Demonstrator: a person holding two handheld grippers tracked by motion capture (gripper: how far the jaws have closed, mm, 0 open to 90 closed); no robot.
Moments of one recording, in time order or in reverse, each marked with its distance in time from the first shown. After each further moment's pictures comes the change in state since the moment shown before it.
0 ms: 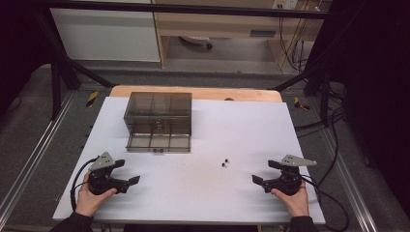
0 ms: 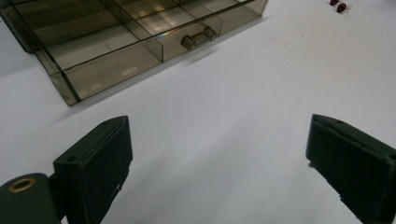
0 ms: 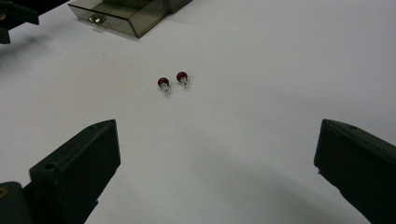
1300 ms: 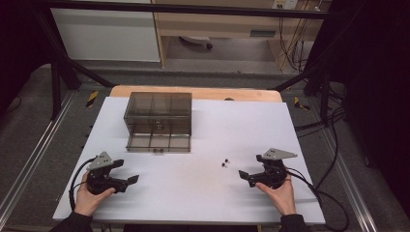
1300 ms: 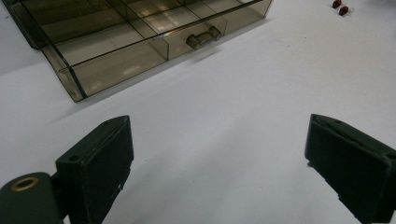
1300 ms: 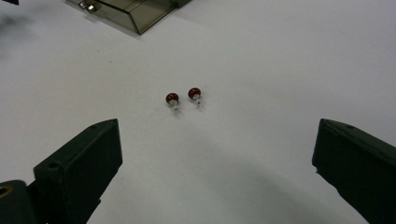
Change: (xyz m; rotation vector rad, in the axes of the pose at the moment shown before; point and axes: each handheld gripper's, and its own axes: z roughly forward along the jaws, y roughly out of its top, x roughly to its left) left arm 0.003 -0.002 -0.001 0.001 -0.004 -0.021; right arm 0.024 0.026 0.035 0.064 -0.046 -0.077
